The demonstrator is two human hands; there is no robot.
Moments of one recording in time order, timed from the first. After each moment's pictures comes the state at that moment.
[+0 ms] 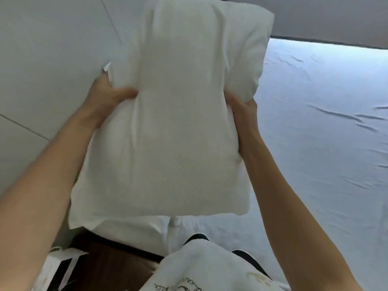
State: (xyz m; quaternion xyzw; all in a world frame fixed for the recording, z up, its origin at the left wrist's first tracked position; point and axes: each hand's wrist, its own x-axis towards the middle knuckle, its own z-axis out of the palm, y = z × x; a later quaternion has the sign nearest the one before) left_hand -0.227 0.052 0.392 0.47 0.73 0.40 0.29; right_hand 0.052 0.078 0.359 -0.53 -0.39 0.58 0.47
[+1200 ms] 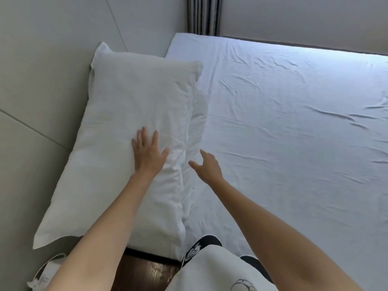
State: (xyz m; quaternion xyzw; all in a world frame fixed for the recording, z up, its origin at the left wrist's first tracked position) left_hand -0.219 0.001 0.201 0.59 0.80 0.07 0.07; right_hand -0.026 0.010 0.195 -0.64 -0.63 0.44 0.08
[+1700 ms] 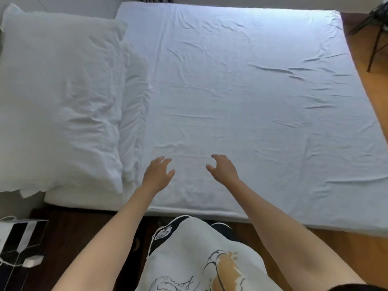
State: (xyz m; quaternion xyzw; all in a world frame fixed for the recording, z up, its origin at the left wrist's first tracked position) left_hand 0.091 -0.187 0.146 0.64 0.71 -0.01 0.29; right_hand 0.322 -0.160 0.151 -0.68 -0.62 0.38 0.00
